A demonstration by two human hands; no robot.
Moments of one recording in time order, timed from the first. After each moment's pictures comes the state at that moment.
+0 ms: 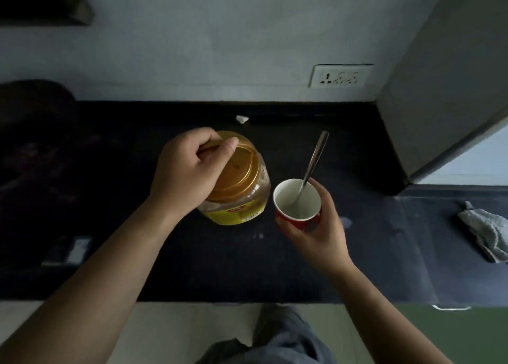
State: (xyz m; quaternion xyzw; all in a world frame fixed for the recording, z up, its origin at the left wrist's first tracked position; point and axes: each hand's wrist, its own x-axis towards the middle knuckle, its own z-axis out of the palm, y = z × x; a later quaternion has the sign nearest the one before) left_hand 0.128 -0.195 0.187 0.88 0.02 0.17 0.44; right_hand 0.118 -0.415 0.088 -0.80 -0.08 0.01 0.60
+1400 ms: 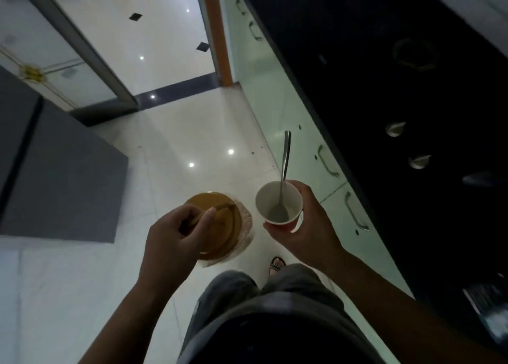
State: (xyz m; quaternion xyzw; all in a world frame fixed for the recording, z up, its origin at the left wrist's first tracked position) left_hand -0.489 0.257 0.113 0.62 0.64 0.28 0.36; right_hand -0.270 0.254 0.070 -0.60 -0.57 0.42 0.37
